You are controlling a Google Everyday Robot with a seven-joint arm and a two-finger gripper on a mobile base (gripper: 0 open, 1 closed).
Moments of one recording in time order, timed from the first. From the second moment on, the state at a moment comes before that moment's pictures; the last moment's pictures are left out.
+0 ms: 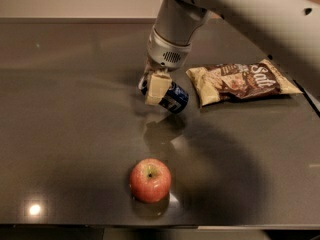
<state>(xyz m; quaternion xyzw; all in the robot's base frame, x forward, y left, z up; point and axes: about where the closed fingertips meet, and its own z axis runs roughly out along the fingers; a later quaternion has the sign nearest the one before) 0.543 0.017 0.890 -0.73 0.66 0.10 0.15</state>
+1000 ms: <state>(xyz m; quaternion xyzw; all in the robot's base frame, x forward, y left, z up) 0.541 0.021 0.861 -0.76 0.64 0.09 0.09</state>
